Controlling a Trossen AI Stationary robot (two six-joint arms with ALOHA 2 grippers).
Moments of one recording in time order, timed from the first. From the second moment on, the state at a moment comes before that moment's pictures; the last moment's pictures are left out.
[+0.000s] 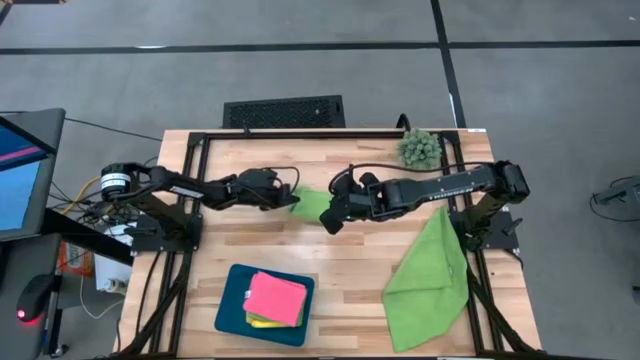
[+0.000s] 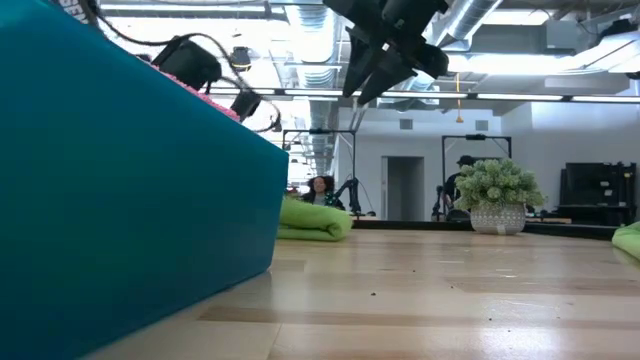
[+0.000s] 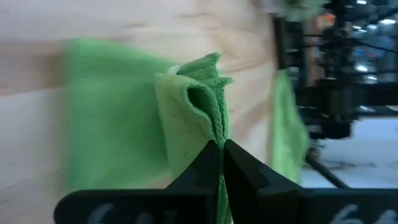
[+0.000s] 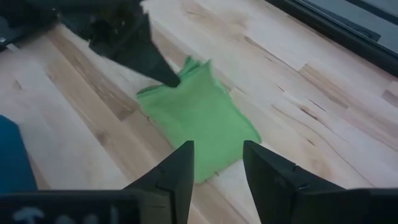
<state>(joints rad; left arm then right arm) 0.28 1.47 0.45 0.54 0.11 -1.24 0.13 1.69 1.41 -0.73 0.50 0.72</state>
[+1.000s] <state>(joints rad) 0.31 1.53 0.58 0.25 0.04 -0.97 0.13 1.69 1.41 -0.78 0.50 0.73</state>
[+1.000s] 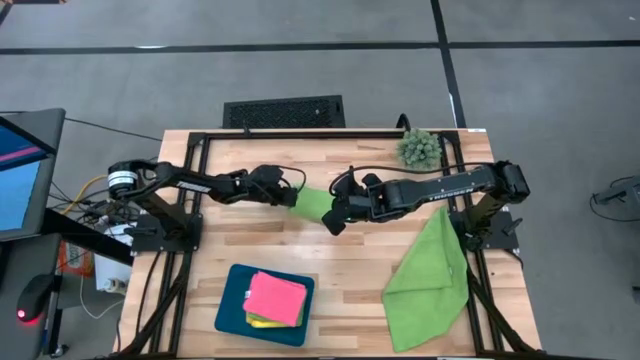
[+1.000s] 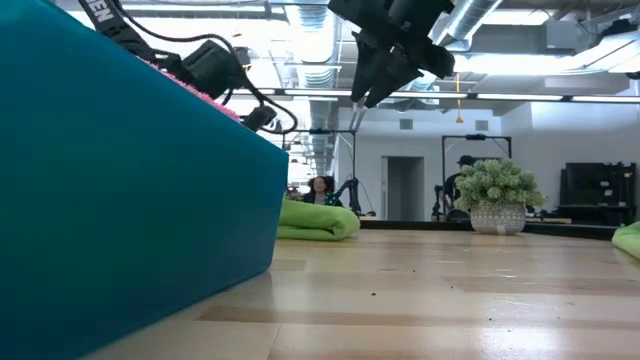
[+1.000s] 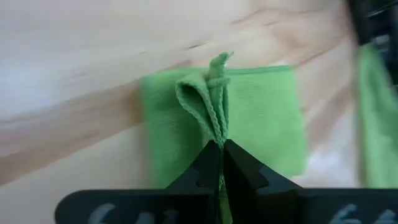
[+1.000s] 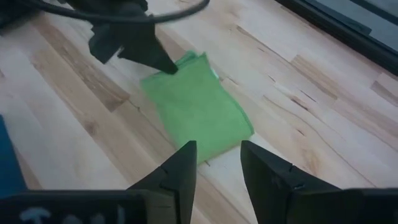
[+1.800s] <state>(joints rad) 0.30 1.57 0.58 0.27 0.10 -0.92 0.13 1.69 0.99 -0.04 0.44 0.67</state>
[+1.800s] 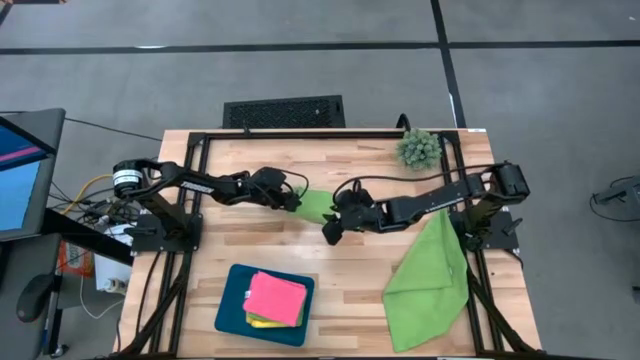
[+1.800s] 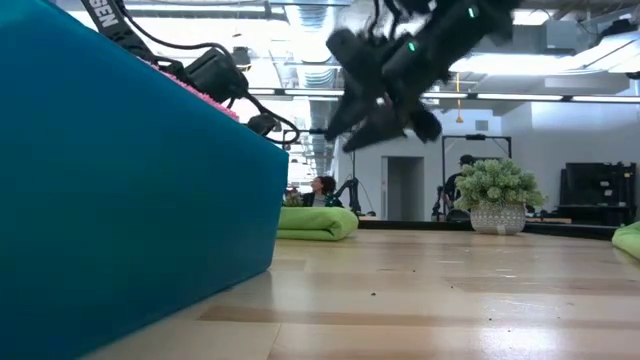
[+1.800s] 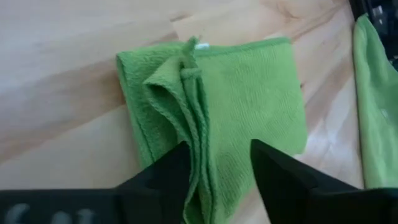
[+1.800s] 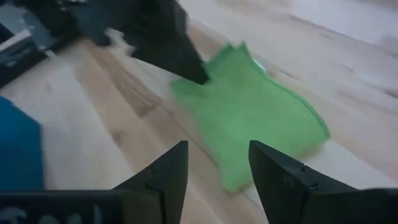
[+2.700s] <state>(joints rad) 0.33 1.50 0.58 0.22 0.28 -0.91 0.07 1.99 0.81 0.55 0.36 0.60</state>
